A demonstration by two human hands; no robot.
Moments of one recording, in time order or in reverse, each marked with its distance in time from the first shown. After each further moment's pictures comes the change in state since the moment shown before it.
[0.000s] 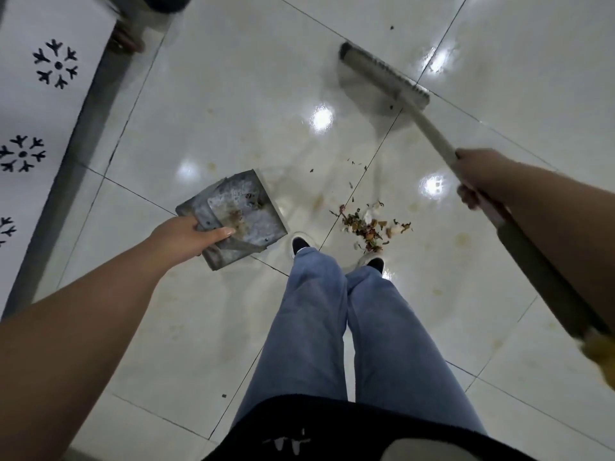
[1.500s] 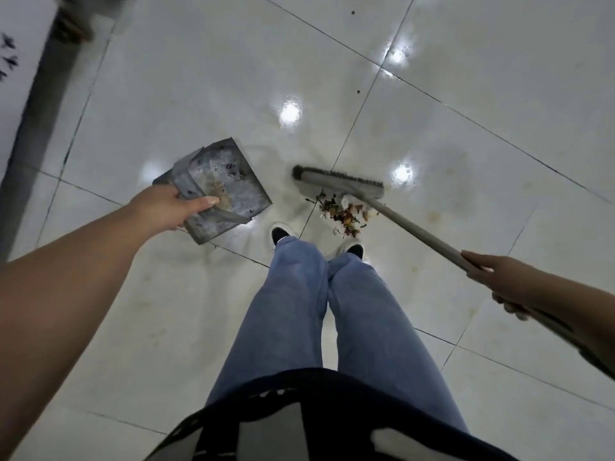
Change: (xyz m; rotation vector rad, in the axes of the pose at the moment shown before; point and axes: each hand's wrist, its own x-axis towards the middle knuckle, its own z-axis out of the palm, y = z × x) left_hand 0.008 0.014 -0.004 -0.072 0.015 0.131; right_hand -0.104 0.158 -0.003 -0.349 -0.183 0.205
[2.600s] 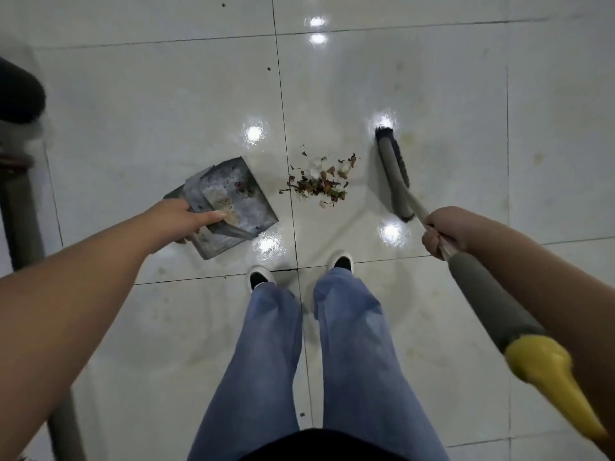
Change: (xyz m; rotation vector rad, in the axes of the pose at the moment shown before) left_hand -0.012 0.057 0.083 0.451 -0.138 0.196; right_hand 0.020 0.050 0.126 1.357 -0.205 0.355
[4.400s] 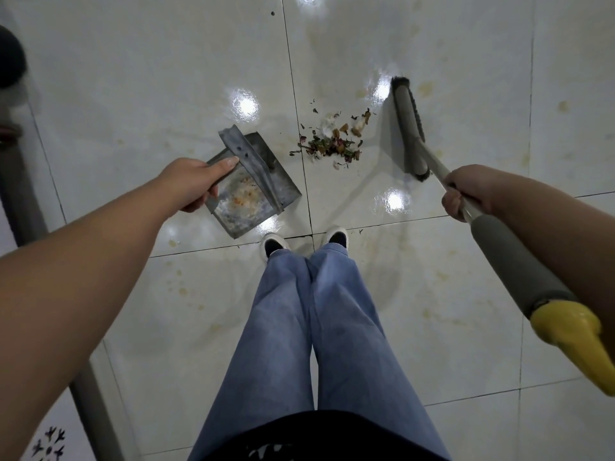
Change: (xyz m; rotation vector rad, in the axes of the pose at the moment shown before) left_hand 0.022 -0.045 0.006 -0.244 0.029 0.002; right_hand 0.022 0.034 0.038 0.039 0.046 0.004
